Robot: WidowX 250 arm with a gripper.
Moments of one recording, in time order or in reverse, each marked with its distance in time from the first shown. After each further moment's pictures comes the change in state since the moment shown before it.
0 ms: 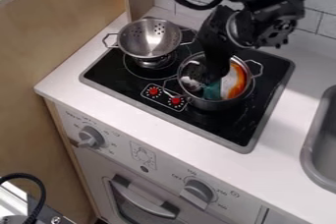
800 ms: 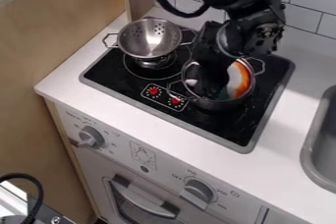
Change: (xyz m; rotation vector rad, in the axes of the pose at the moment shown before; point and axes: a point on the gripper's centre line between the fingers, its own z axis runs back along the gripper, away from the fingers) arm -0.007 0.010 -0.013 0.047 0.110 0.161
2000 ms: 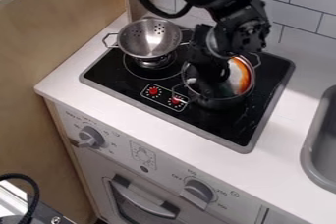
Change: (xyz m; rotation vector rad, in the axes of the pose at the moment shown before) arm 0.006 -0.002 -0.004 -0.007 0.088 0.000
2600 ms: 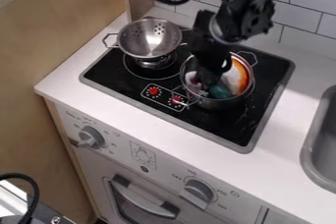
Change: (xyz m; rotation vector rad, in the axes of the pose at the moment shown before) arm 0.002 -0.002 0.021 0.094 -0.014 -0.035
